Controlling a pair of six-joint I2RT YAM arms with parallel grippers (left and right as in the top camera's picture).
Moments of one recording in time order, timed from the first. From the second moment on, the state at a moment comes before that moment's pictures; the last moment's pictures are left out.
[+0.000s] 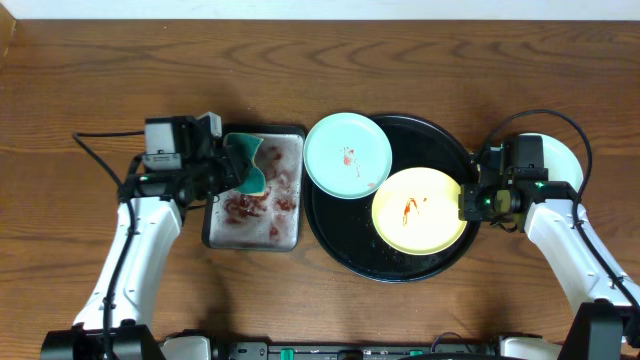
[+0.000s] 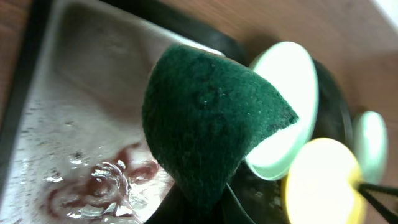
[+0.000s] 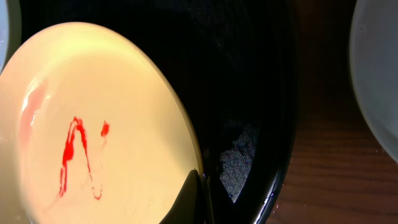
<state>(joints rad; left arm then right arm) 0.06 1.38 0.89 -0.52 0.52 -0.35 0.00 1.45 0.80 -0.61 -0.18 0.04</state>
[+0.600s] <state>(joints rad) 0.18 1.38 0.89 -0.46 0.96 -0.23 0.00 1.45 0.80 -0.61 -0.18 0.04</state>
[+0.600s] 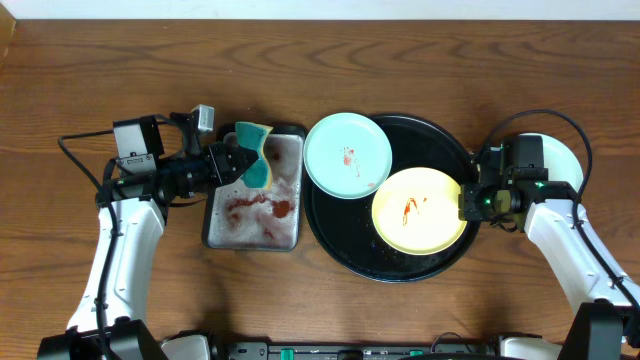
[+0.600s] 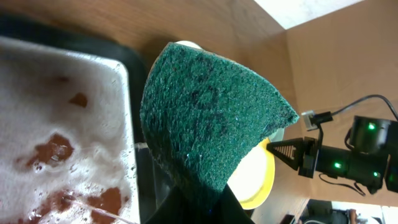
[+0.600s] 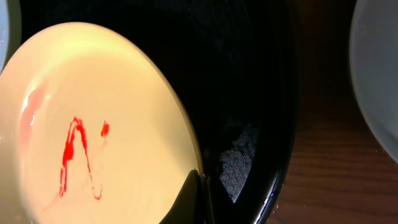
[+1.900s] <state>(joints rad) 0.18 1.38 0.89 -0.39 0.99 -0.22 0.00 1.45 0.80 -0.61 -0.18 0.04</state>
